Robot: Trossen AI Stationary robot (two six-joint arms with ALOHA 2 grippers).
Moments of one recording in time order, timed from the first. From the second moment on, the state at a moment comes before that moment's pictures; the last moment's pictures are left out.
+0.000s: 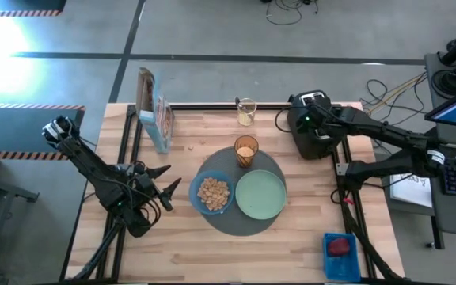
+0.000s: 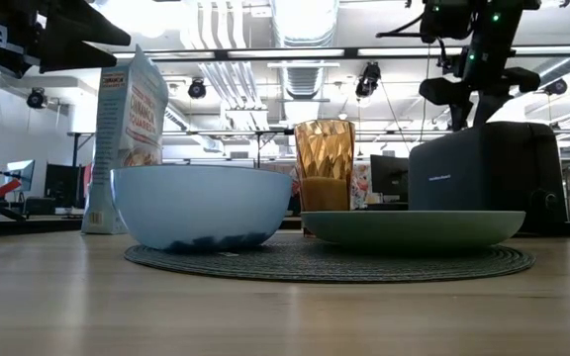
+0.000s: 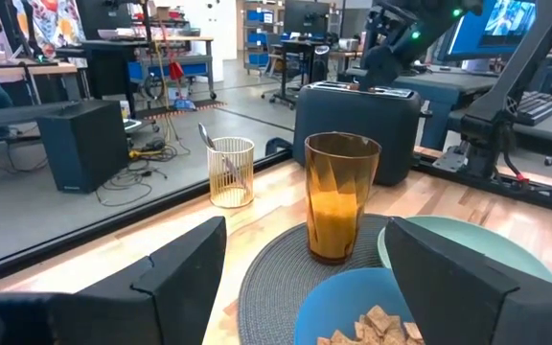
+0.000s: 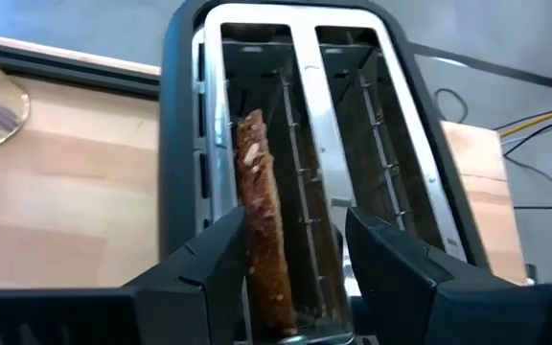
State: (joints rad) left arm -0.83 1.15 0.63 -0.60 -1.47 -1.20; right arm -0.52 1.12 0.99 -1.05 0.63 0.75
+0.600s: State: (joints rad) left arm -0.83 1.15 0.63 -0.60 -1.45 -1.20; right arm -0.54 1.12 0.95 -0.97 0.64 0.73
